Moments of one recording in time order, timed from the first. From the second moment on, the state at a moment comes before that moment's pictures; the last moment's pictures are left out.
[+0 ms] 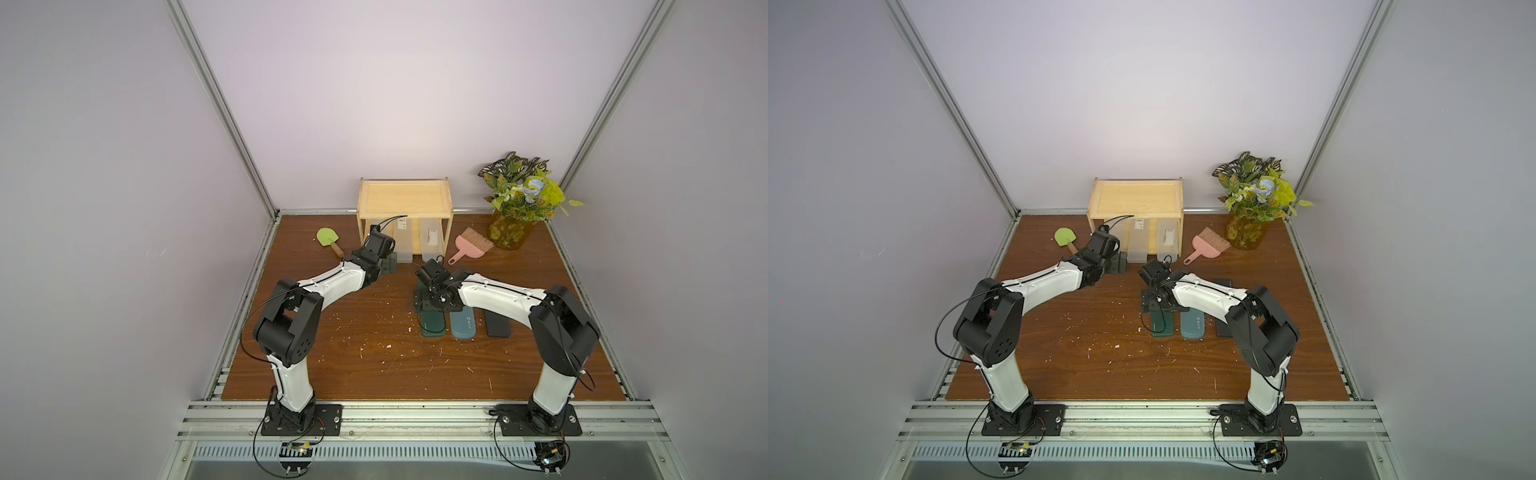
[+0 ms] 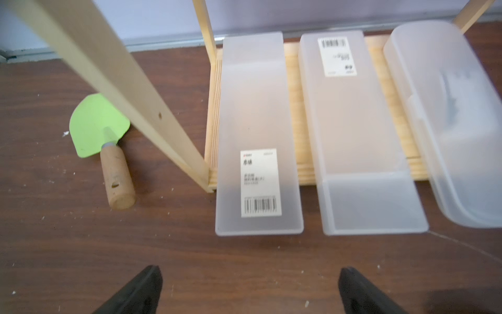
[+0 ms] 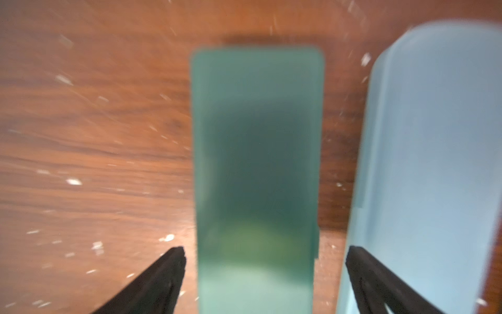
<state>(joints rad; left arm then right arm) -0.49 1.84 1.25 -0.18 -0.36 -0.30 0.77 1.77 1.24 -0.64 0.21 0.68</state>
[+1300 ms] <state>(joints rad) -0.41 2.03 1.38 -0.17 -0.26 -0.32 0.77 1.52 1.17 -0.60 0.26 0.62</state>
